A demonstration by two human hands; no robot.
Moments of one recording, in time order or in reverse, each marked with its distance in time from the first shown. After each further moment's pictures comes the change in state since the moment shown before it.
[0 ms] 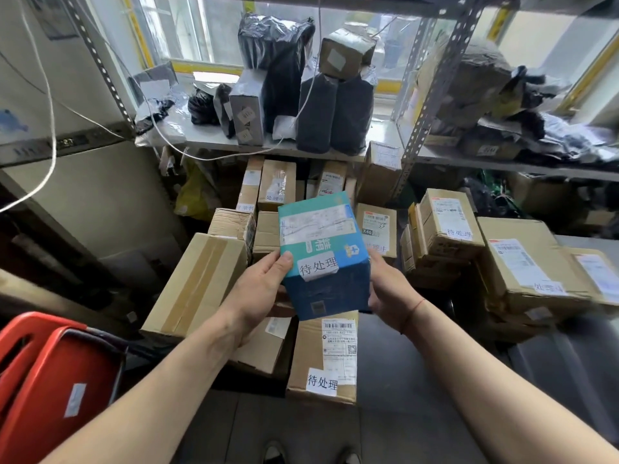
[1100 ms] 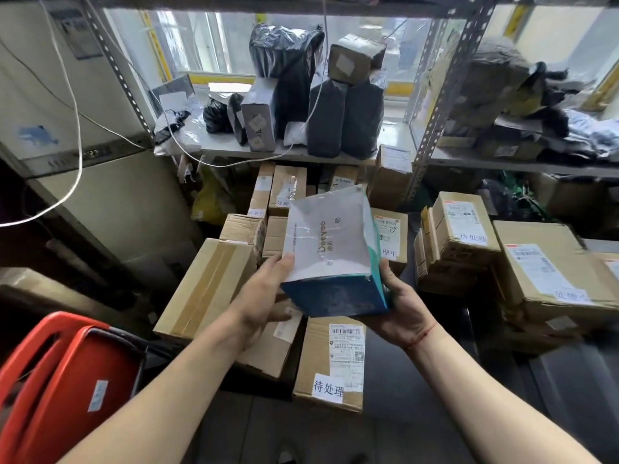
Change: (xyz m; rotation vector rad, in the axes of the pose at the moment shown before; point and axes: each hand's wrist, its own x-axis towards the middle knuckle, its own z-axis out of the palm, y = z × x) left_hand -0.003 0.009 0.007 -0.019 0.078 -0.117; right_hand 0.009 0.035 -0.023 0.721 -0.268 0.180
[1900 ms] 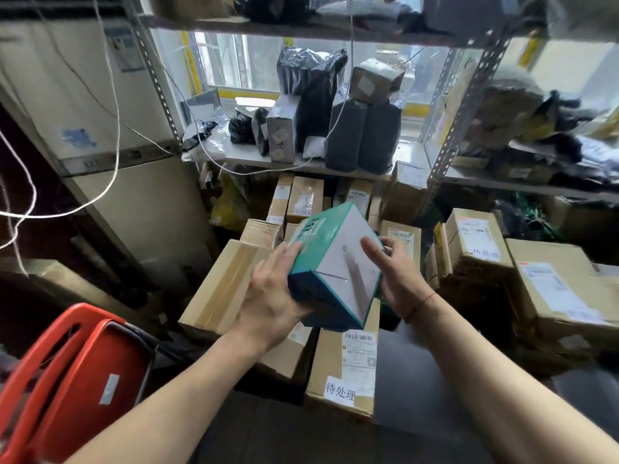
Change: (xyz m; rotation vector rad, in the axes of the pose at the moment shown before) left_hand -0.014 -0.021 -0.028 0.777 0.289 0.703; right_hand 0.016 -0.023 0.063 -0.690 0.156 -0.330
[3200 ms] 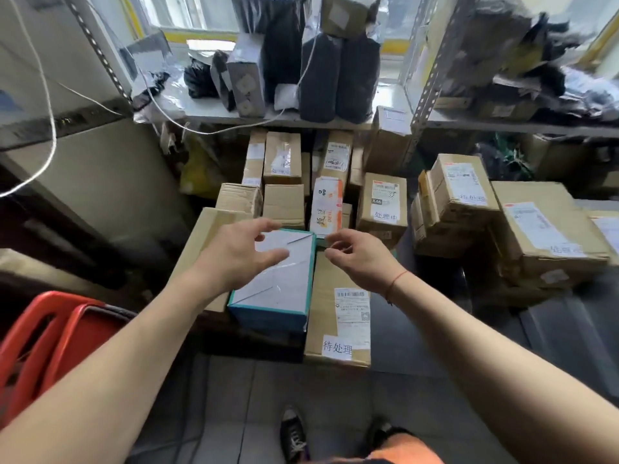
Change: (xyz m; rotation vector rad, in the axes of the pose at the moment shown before) left_hand 0.037 -0.016 -0.034 0.137 -0.406 -0.186; right_hand -0.023 0.027 0.030 -0.883 -0.008 -0.037
